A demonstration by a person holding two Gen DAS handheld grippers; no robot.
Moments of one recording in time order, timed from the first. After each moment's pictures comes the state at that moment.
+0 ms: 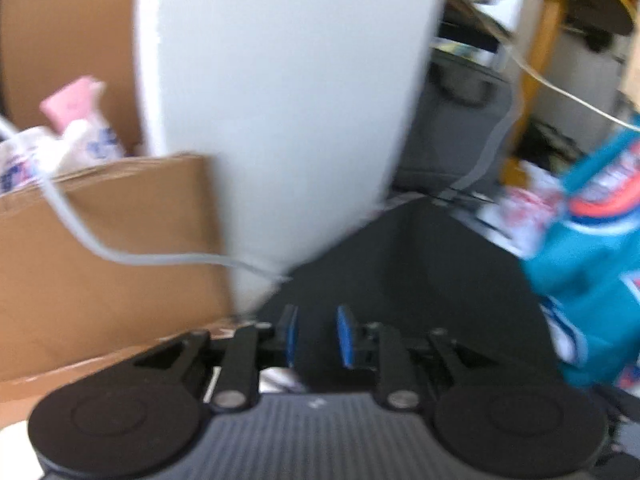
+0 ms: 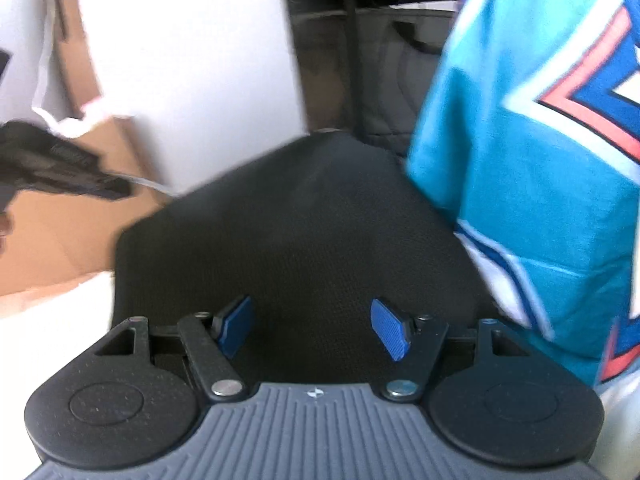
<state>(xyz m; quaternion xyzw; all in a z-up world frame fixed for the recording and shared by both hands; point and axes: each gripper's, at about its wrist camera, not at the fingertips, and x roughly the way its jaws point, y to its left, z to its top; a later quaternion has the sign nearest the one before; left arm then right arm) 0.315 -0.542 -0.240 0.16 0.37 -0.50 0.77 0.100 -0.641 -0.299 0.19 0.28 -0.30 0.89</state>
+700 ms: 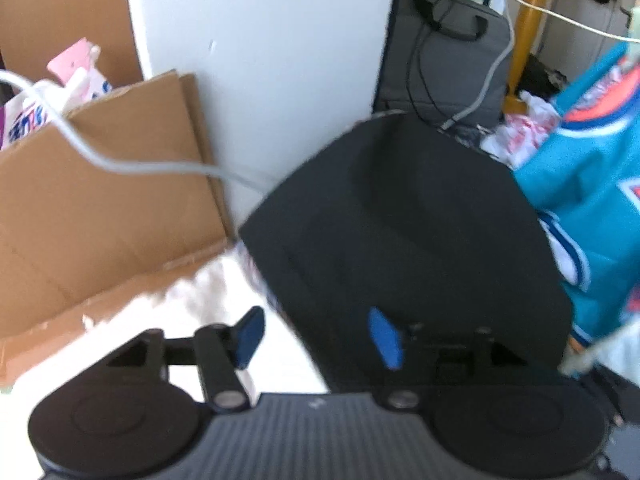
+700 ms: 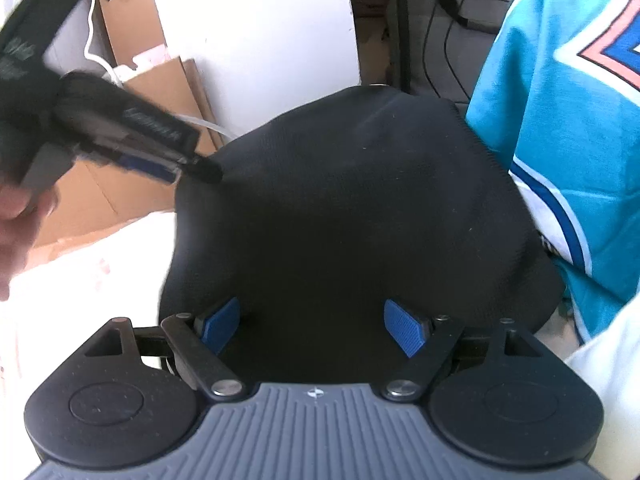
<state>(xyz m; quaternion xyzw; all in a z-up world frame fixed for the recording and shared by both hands) 0.277 -0.507 -0.248 0.21 0.41 -0.46 0.76 0.092 -0.581 -0.309 0.19 0.32 -0.26 0.89</state>
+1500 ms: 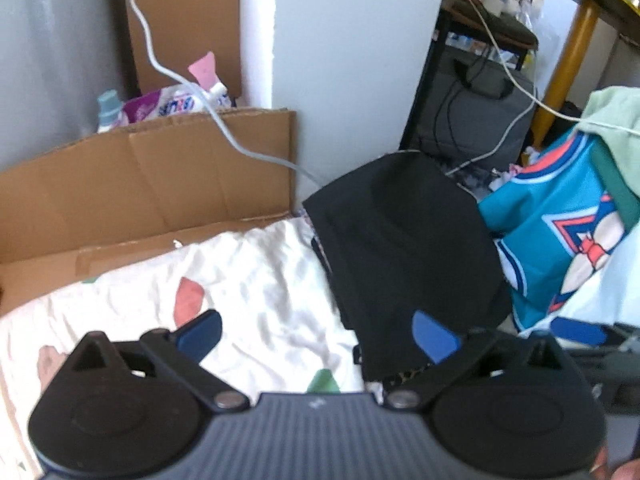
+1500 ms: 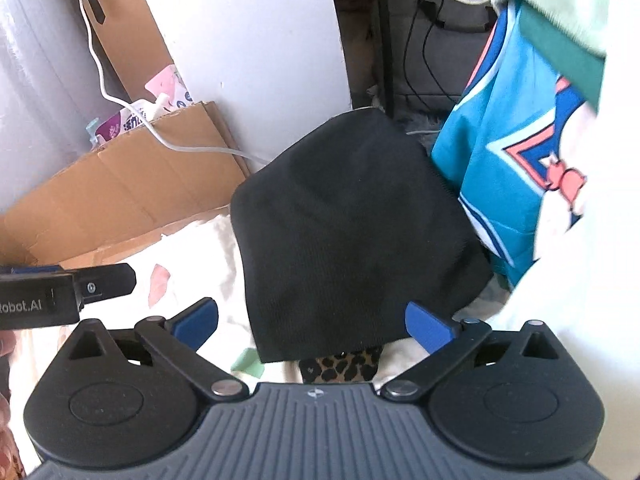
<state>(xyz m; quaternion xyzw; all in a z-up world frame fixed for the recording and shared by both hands) 0.201 -0.401 -0.129 0.16 0.43 -0.36 0.81 0.064 -0.559 -0.163 0.25 0.39 -0.28 0.84</state>
